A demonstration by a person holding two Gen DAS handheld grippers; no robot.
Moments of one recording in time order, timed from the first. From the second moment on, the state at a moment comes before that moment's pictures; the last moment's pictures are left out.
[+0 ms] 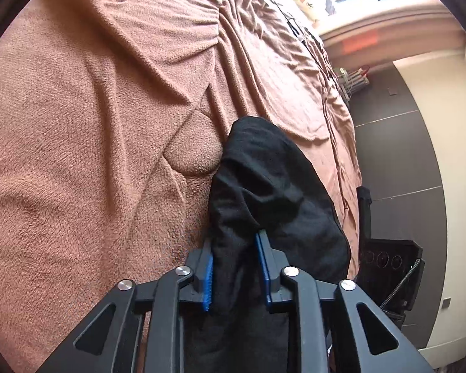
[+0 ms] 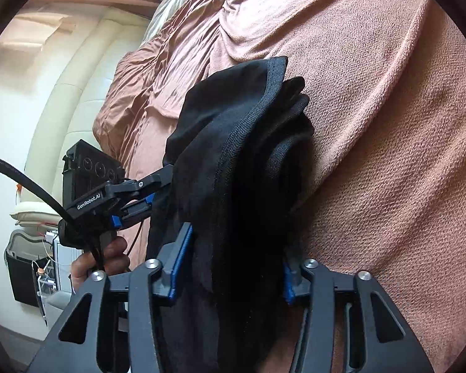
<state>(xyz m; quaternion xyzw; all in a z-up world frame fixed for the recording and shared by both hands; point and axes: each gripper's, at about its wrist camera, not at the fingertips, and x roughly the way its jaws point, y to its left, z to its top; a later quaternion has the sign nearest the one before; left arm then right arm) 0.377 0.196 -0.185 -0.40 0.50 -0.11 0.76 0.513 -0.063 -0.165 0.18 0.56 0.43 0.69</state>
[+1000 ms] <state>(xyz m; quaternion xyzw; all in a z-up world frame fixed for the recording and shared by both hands) 0.314 0.163 -0.073 -0.35 0.39 -0.16 0.84 0.421 -0.105 -0.106 0.15 0.42 0.45 0.78</state>
